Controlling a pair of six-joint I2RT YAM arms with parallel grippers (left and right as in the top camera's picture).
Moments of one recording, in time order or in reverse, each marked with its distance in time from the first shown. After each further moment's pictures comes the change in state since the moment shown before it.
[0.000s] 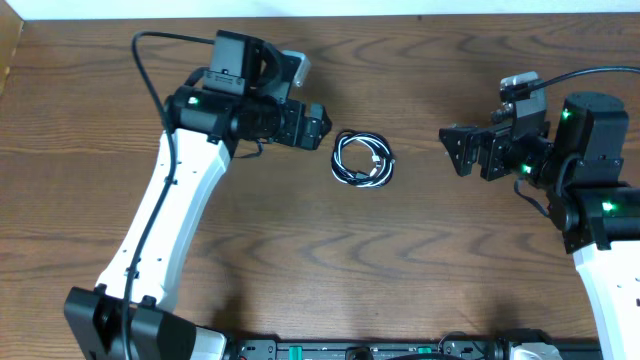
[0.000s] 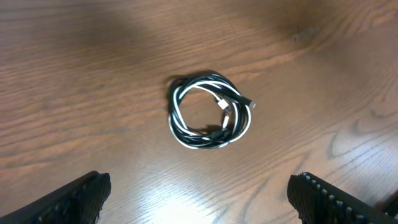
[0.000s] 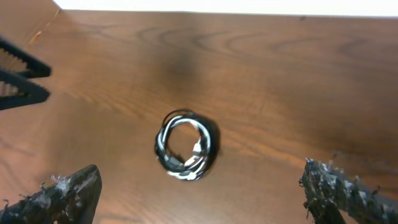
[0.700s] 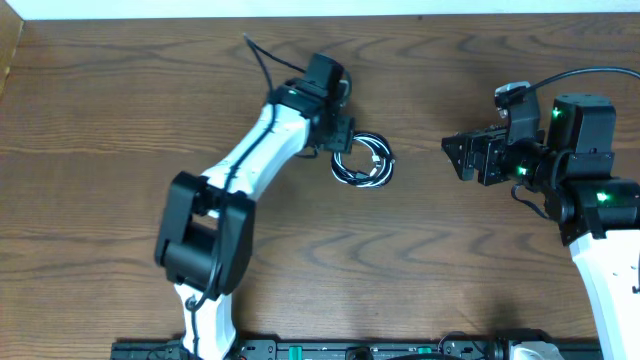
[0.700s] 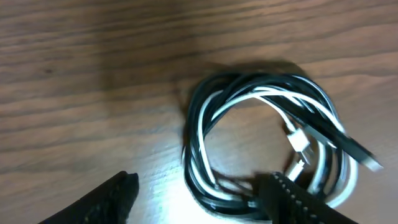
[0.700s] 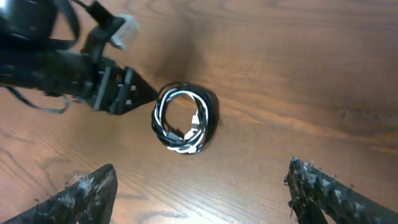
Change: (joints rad) left arm -0.173 0.421 0.002 0.221 -0.270 -0.211; right arm 0.000 0.037 0.000 -0.089 0.028 0.020
